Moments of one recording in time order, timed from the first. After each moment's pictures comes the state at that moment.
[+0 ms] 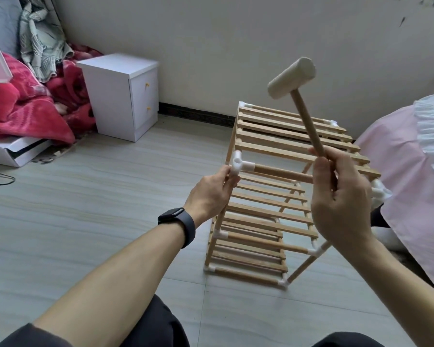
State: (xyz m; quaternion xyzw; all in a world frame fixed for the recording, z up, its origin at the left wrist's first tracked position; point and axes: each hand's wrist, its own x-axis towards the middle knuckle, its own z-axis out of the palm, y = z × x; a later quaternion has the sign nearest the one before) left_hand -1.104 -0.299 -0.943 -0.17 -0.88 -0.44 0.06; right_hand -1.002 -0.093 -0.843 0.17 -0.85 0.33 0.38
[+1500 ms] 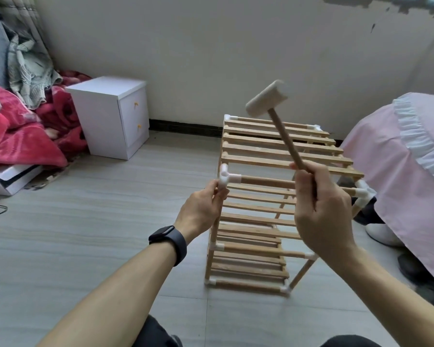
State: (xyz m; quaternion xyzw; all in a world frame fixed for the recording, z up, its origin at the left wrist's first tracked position) left_hand -1.101 -0.300 -0.942 -0.15 -0.88 -0.44 0.06; right_hand -0.998 -0.091 -0.851 0.17 -0.84 0.34 0.40
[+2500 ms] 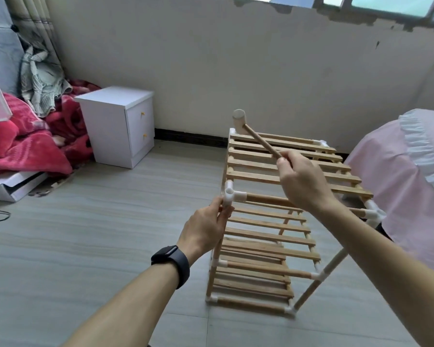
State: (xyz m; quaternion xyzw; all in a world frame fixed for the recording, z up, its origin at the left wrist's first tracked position) left_hand -1.102 -0.301 -0.949 -0.17 -0.89 -0.42 0.07; right_hand -1.091 -0.098 -0.813 0.07 -0.92 0.34 0.20
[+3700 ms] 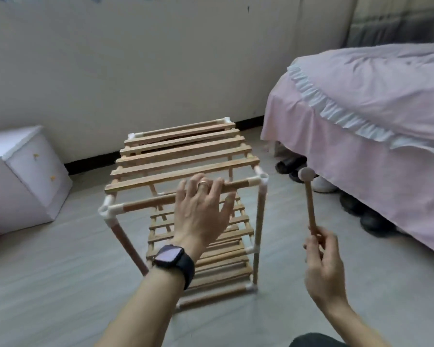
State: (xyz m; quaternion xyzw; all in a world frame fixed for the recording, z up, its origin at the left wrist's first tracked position) left_hand -1.102 -0.149 -0.907 -0.36 -0.87 -0.10 0.31; right_hand -0.932 0.023 -1.010 -0.28 -0.72 0.50 0.39
